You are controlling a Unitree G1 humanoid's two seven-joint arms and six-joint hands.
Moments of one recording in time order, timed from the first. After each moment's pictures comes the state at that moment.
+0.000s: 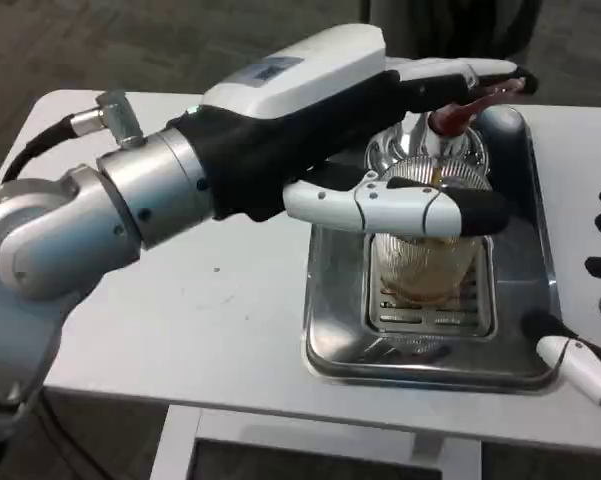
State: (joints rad) left arm -0.82 0.62 -0.15 -0.24 0.16 -0.11 -0.65; right arm 0.23 -0.12 -0.25 -0.93 -0.39 0.29 0.38
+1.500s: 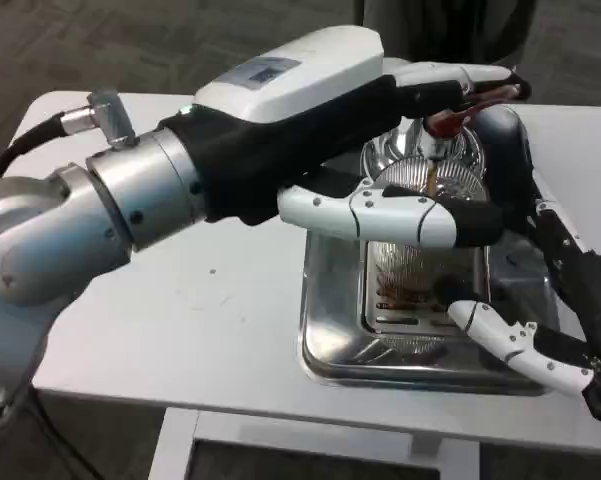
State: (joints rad) left arm -0.82 0.66 -0.16 -0.28 0.17 -0.09 -0.65; right arm 0.03 -0.17 -0.05 -0.61 -0.33 0.13 0.15
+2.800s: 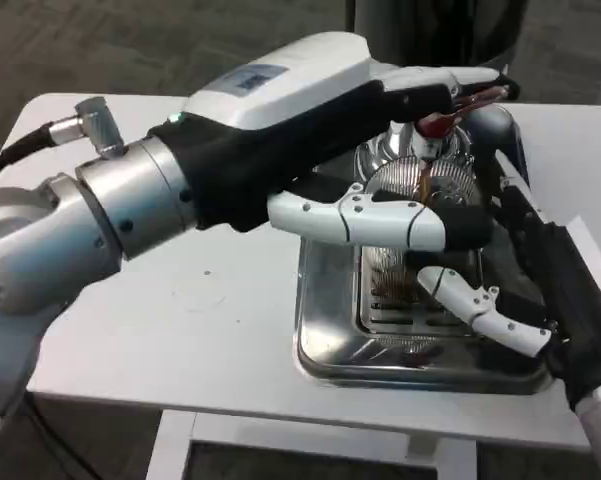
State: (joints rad) left arm -0.79 0.66 -0.13 -0.30 0.16 -0.09 -0.65; right arm -0.12 -0.17 0.01 -0.47 -0.33 0.16 0.10
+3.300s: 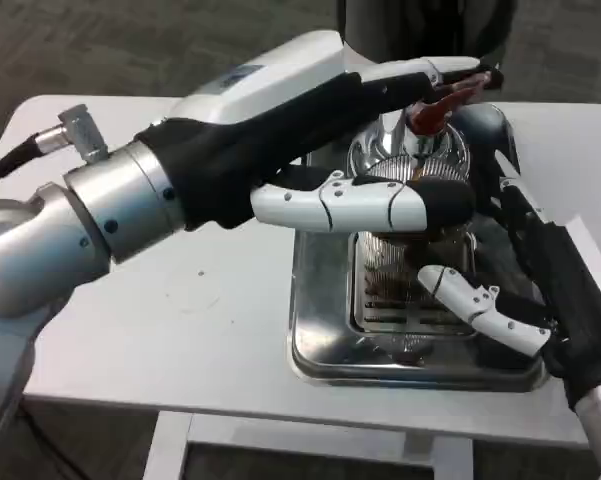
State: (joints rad) left arm -0.76 0.65 -0.10 -0.28 0.09 -0.07 -0.64; right arm -0.12 -0.17 0.01 -0.46 -0.33 0.16 0.09
